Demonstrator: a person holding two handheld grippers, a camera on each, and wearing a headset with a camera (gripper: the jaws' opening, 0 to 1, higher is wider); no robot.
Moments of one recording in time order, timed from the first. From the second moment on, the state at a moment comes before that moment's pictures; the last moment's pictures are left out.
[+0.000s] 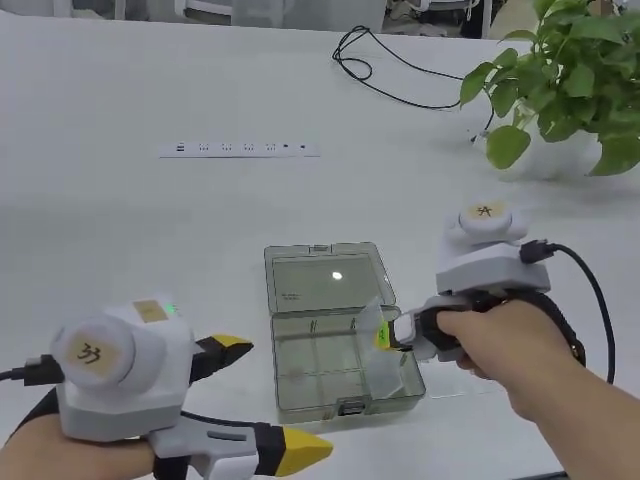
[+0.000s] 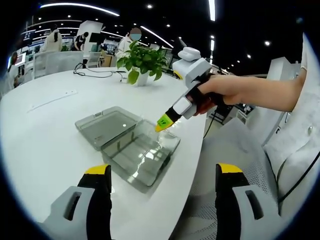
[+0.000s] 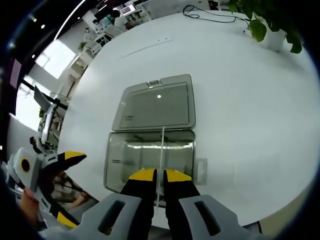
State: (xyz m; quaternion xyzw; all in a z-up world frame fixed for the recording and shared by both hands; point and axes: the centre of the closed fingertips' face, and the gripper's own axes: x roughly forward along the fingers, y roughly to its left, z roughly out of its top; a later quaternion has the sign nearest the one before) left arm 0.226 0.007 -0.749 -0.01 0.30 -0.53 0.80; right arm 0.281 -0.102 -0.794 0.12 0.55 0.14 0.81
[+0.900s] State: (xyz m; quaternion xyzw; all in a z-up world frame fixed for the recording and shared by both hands) left arm 0.224 0.011 -0.759 0.01 0.31 -0.52 0.79; right arm 0.281 -0.087 -0.812 0.09 0.56 0.20 0.80
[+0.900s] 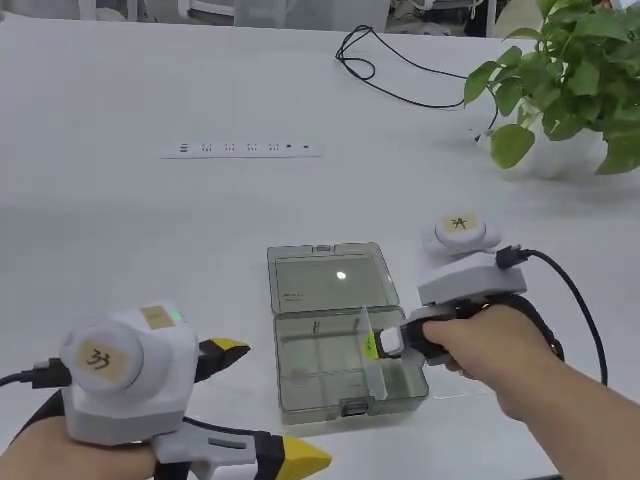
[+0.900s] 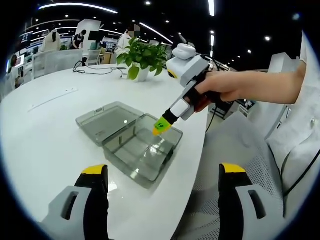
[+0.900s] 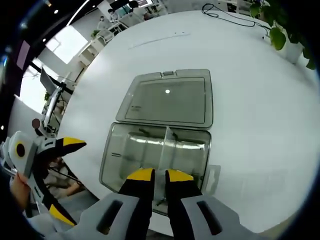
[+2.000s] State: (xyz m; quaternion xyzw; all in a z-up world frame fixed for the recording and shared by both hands) left arm 0.230 0.008 -0.749 0.01 0.30 -0.51 0.80; right arm 0.279 -0.090 -0.801 0.12 0.52 0.24 0.81
